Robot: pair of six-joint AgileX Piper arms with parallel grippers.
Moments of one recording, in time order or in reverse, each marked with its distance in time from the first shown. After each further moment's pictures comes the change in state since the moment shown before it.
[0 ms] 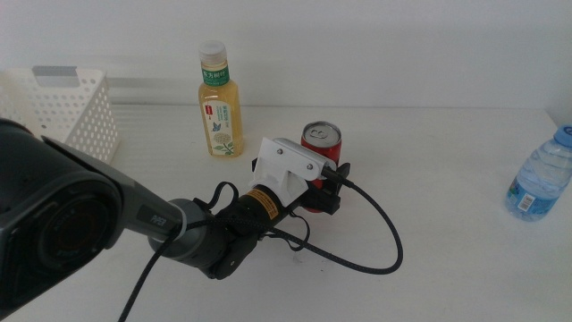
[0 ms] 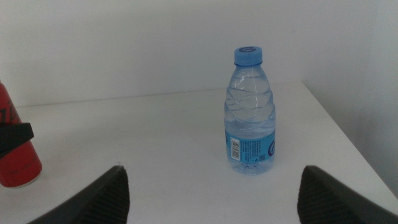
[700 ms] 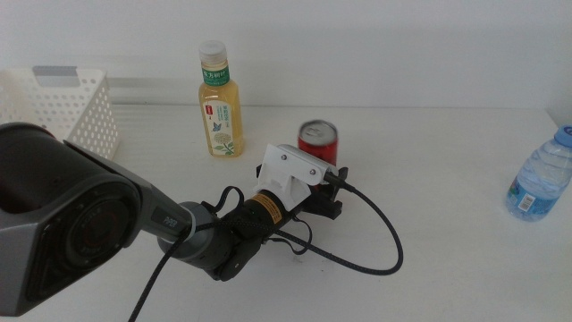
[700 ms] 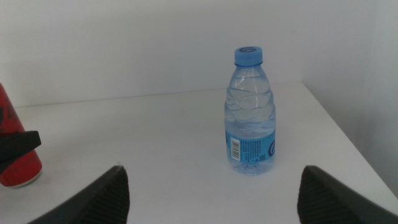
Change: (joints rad) left arm 0.000 0.058 -0.040 0.015 0.001 -0.025; right arm 0.000 0.000 0.000 0.000 0.000 0.000
